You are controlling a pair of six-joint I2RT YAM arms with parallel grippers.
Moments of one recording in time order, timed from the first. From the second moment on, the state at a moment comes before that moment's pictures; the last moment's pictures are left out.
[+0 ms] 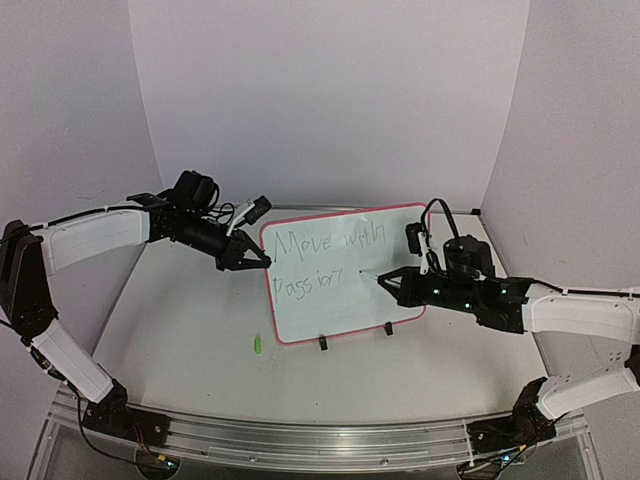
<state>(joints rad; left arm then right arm) -0.54 1.55 1.21 -0.50 0.75 0.26 0.78 1.22 0.68 0.12 -0.05 0.52</state>
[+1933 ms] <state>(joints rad) -0.54 1.55 1.21 -0.50 0.75 0.26 0.77 1.27 0.67 0.13 -0.07 0.54</state>
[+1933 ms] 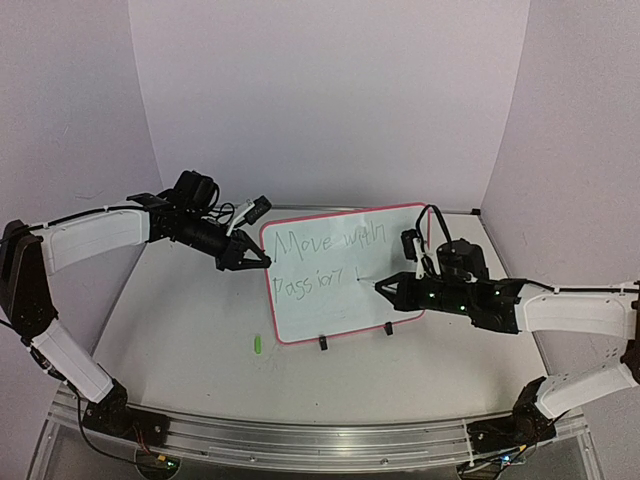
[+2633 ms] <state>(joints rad) -0.54 1.55 1.21 -0.50 0.75 0.27 0.77 1.22 0.69 0.15 0.00 0.54</state>
